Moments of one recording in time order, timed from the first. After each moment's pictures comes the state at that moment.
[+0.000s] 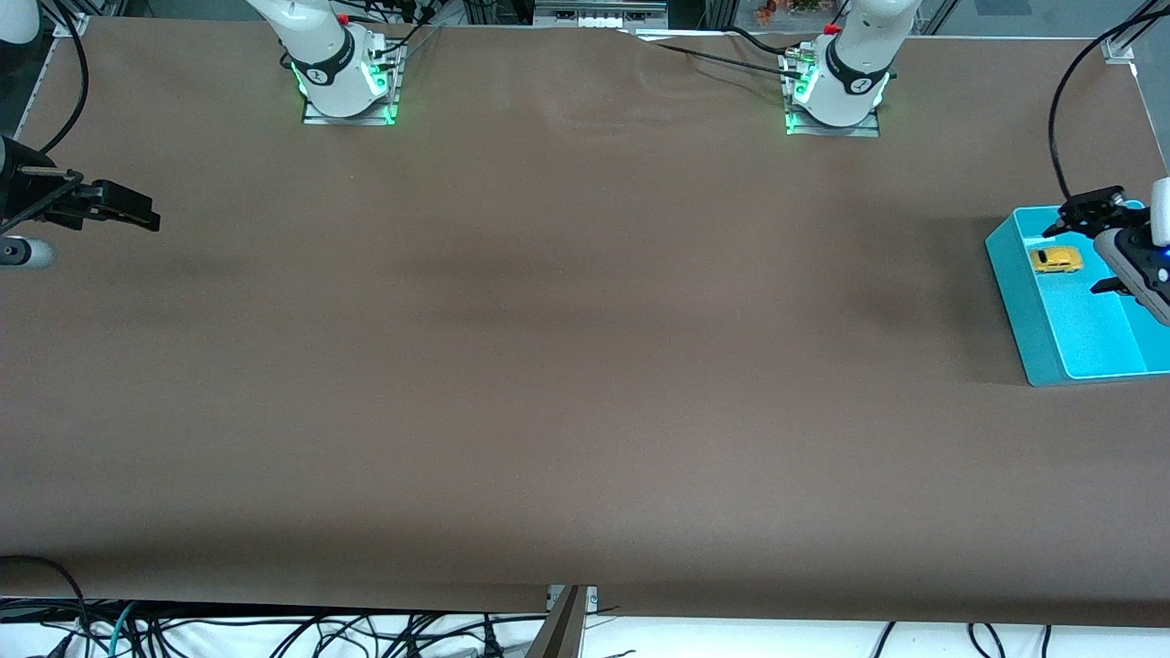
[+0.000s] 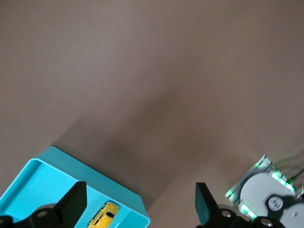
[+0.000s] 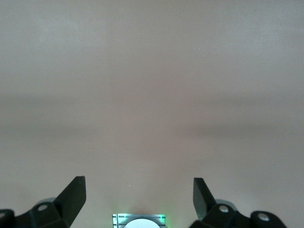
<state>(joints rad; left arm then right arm) 0.83 0.24 -0.76 -1.54 0.13 1.49 0.83 -0.13 0.09 0.09 -1.56 -0.02 1.48 -0.04</state>
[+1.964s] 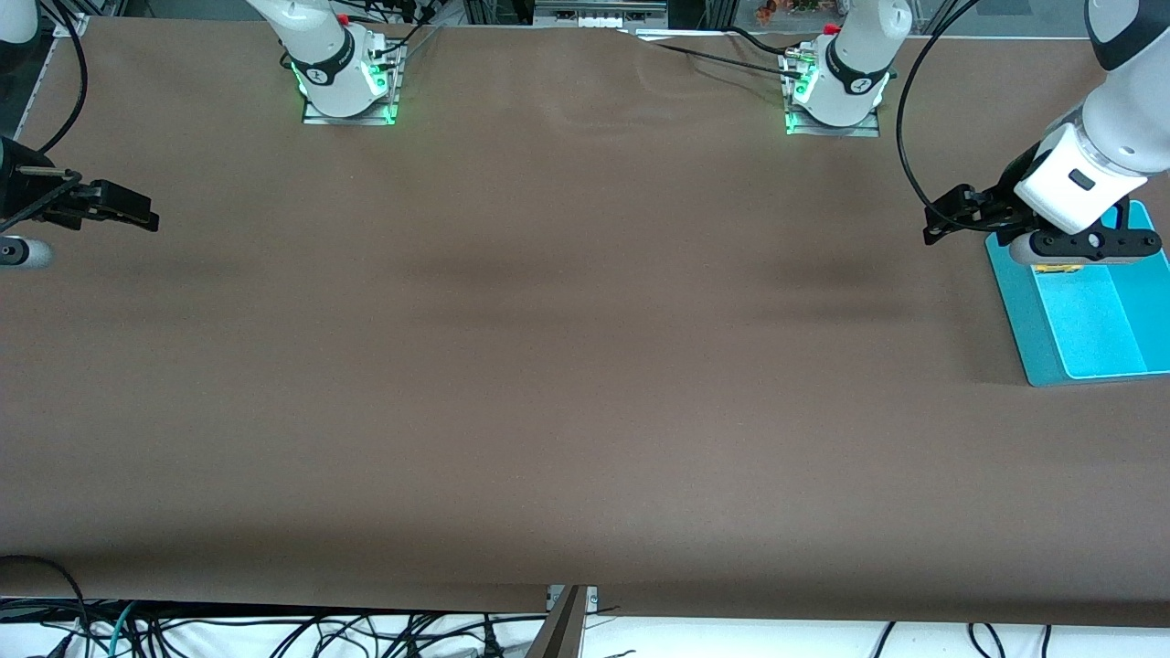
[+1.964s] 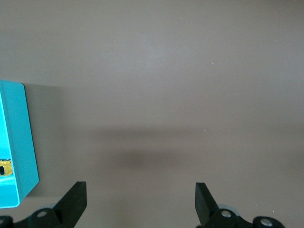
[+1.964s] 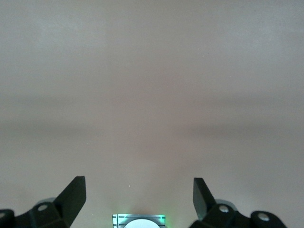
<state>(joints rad) -0.01 -0.04 -0.06 -1.77 -0.05 1.68 -0.11 -0.13 0.09 0.09 -1.56 -0.02 1.48 -0.04</state>
